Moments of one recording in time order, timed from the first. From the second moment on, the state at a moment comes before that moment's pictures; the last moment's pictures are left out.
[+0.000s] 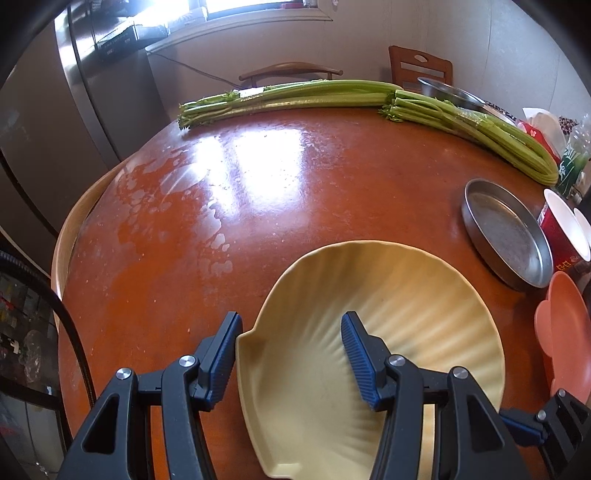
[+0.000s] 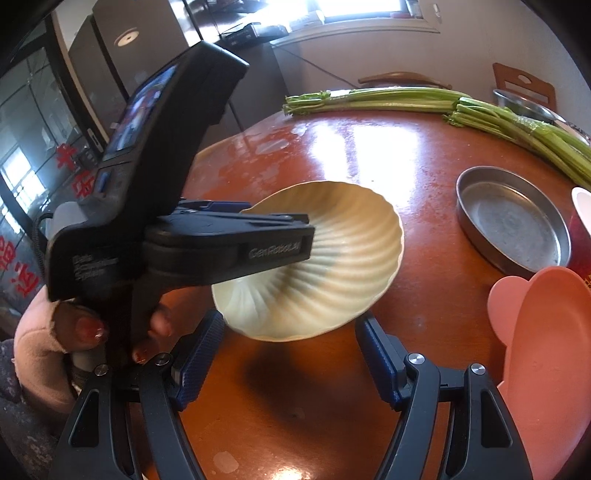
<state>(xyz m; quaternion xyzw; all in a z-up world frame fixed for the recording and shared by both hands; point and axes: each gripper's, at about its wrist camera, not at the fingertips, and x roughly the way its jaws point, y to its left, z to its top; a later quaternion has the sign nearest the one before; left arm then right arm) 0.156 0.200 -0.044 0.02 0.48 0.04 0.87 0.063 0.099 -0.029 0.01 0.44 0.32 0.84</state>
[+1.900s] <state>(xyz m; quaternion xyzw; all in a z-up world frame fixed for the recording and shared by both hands) 0.077 0.132 0.042 -0.02 0.36 0.02 0.93 0.025 -0.007 0.024 0.08 0.36 0.28 0.89</state>
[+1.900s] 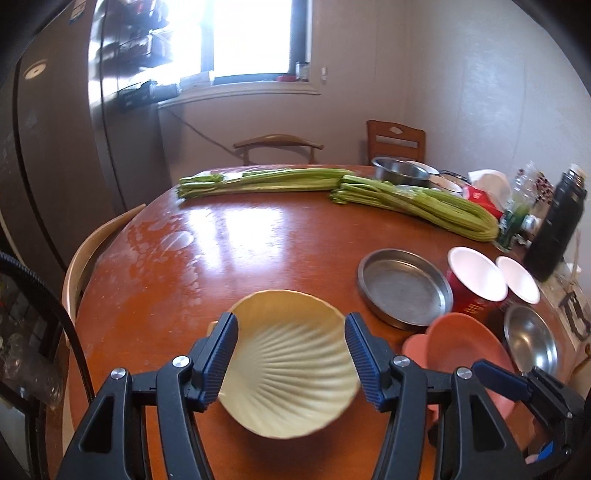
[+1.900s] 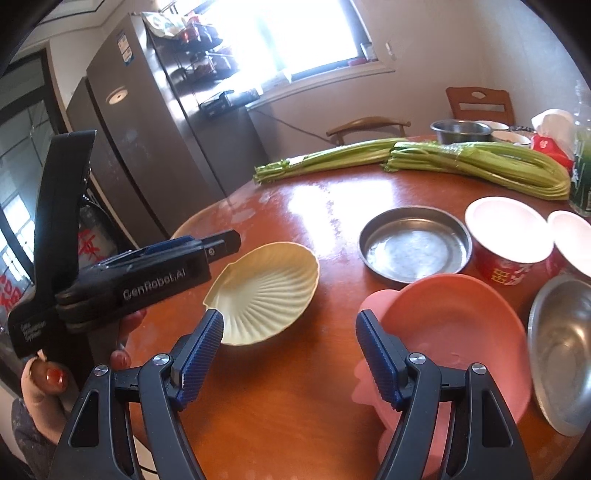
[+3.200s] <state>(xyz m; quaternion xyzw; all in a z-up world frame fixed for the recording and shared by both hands) 0.106 0.011 0.001 0.08 0.41 -0.08 0.90 -0.035 -0.113 -0.007 0.11 0.42 0.21 0.88</state>
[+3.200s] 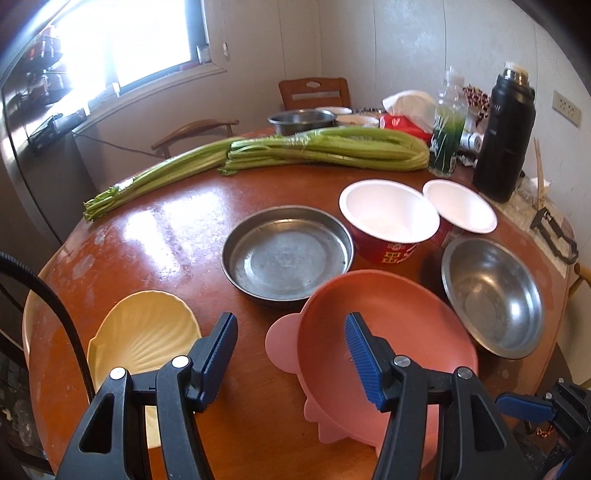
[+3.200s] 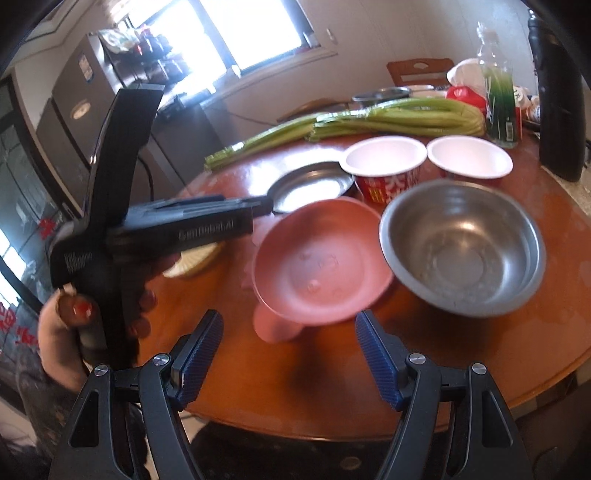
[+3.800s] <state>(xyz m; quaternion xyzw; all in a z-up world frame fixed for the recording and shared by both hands) 0.140 -0.004 -0.029 0.10 0.45 -0.10 0.88 -0.003 -0.126 -0.038 0.15 0.47 0.18 0.85</state>
